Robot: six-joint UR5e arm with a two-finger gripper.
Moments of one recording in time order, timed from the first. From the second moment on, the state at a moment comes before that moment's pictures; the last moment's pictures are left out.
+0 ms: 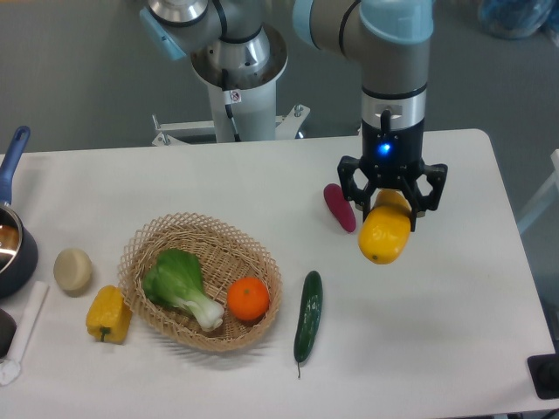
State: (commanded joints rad) arm 2.67 -1.73 -1.66 -0.94 1.41 0.98
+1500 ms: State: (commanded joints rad) arm 2.90 -1.94 -1.76 -0.93 1.43 1.56
